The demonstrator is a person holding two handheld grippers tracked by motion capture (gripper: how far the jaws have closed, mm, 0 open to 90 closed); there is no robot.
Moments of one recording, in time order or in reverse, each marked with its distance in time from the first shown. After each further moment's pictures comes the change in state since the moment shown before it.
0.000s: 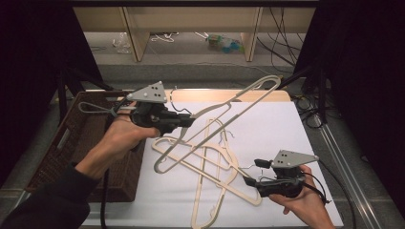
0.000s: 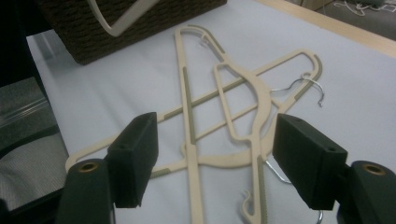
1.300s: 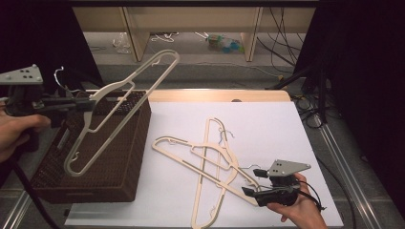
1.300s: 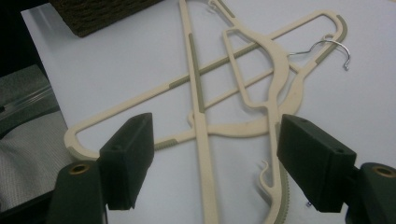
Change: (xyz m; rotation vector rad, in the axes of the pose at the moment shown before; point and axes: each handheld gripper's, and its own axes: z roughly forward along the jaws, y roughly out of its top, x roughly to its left) left arm 0.065 -0.052 -0.183 -0.008 0.302 -0.137; right arm 0.002 -0.028 0.015 0.065 0.030 0.026
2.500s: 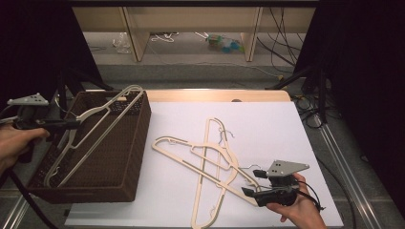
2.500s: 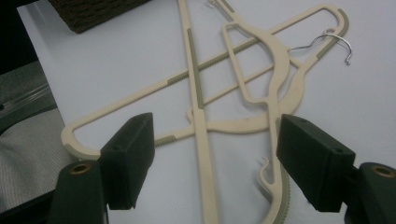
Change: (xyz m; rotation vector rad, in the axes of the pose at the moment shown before) left arm 0.089 -0.103 0.023 0.209 0.133 -0.118; right arm -0.001 -0.002 0.003 0.013 -0.001 0.004
